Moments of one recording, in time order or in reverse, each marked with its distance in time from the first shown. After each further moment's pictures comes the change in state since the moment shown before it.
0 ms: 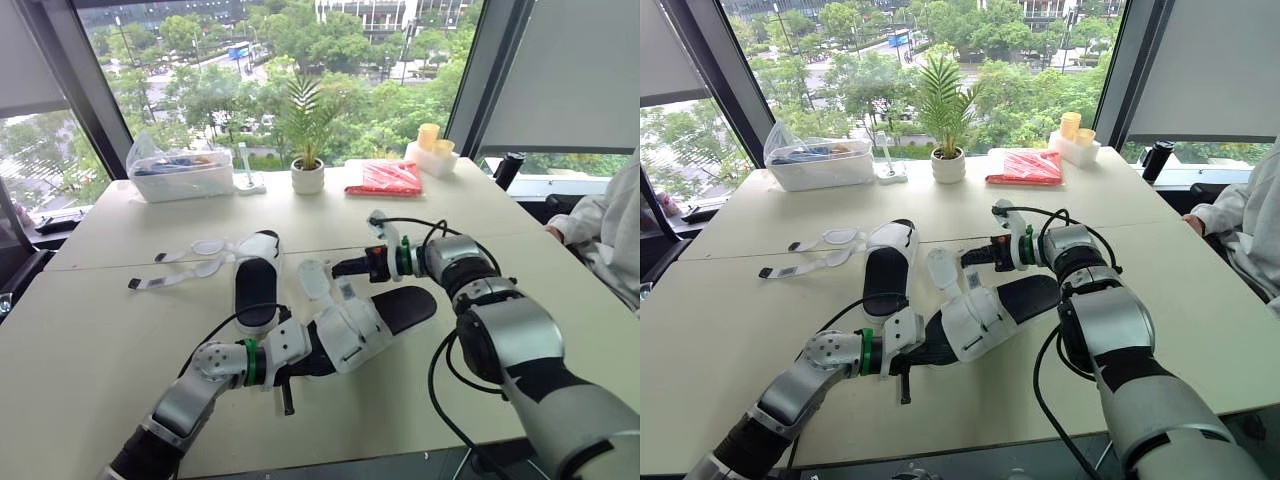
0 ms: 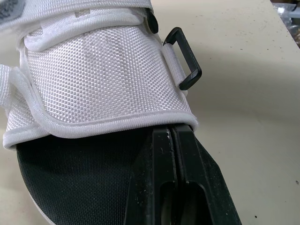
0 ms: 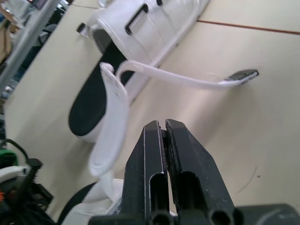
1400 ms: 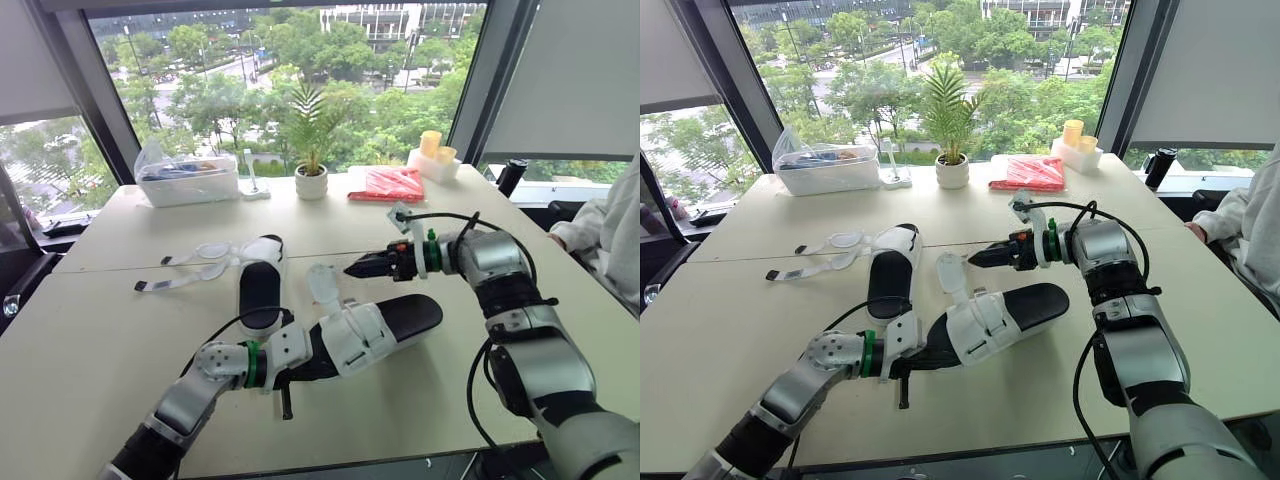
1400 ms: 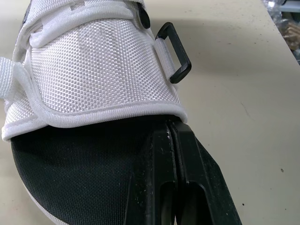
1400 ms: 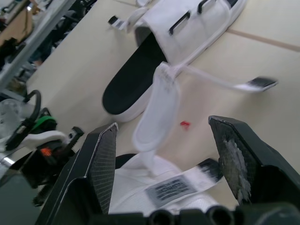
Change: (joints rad) left arm -0.025 0.002 -0.018 0.047 0.004 -0.018 -0.059; right arm 0.241 -0.149 0.051 -0.694 0.114 0.429 0.153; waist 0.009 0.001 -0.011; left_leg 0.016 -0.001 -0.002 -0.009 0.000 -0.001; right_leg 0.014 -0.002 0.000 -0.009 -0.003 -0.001
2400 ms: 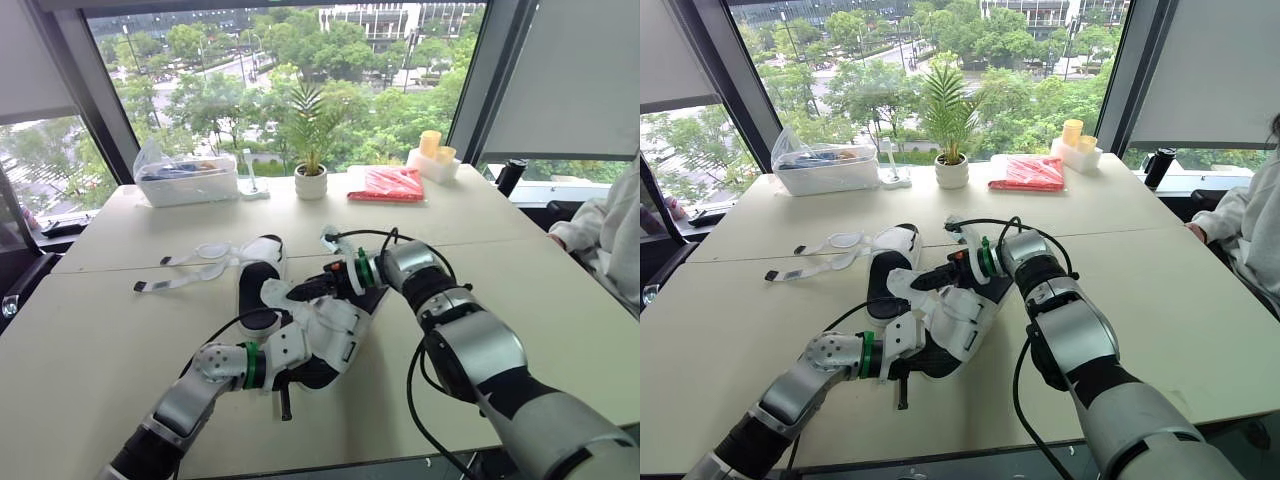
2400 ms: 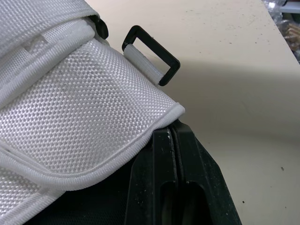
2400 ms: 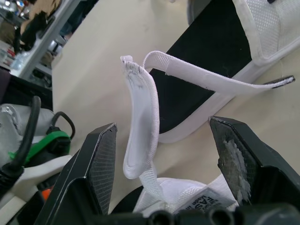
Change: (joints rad) left arm 0.019 0.002 0.006 -0.014 0.000 -0.001 0.021; right arm -0.226 0.300 0.063 0.531 -0.090 -0.318 -0.031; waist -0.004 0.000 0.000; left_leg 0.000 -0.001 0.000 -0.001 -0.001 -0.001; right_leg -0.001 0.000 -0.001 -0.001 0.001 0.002
